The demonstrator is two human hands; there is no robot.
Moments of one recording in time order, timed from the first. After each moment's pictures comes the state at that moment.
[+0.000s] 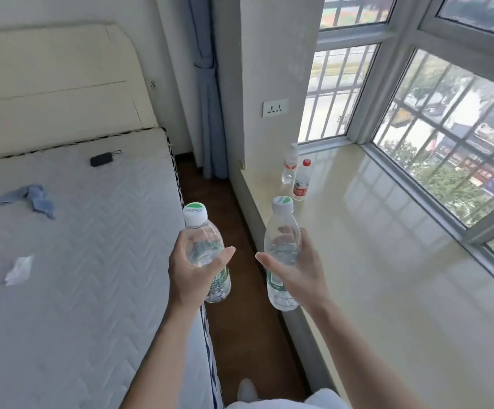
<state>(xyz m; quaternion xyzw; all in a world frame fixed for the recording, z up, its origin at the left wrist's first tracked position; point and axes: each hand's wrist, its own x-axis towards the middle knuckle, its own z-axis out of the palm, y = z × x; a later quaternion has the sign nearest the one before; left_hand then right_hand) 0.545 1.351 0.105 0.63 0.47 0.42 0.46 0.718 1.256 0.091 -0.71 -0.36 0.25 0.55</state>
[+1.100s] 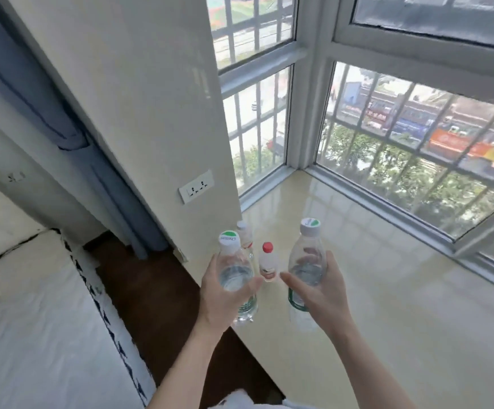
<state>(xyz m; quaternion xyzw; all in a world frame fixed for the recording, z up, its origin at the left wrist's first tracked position) 0.898 1.654 0.079 0.73 0.30 0.21 0.58 1.006 1.496 0.062 -0.75 -0.14 0.14 0.63</state>
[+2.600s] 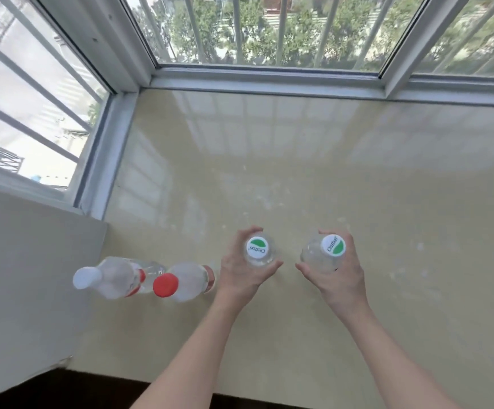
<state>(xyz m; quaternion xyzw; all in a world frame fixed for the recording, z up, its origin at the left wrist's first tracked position) 1.126 1.635 -0.221 0.81 0.09 -0.16 0.56 1.084 1.452 -0.222 -0.80 0.26 0.03 0.53</state>
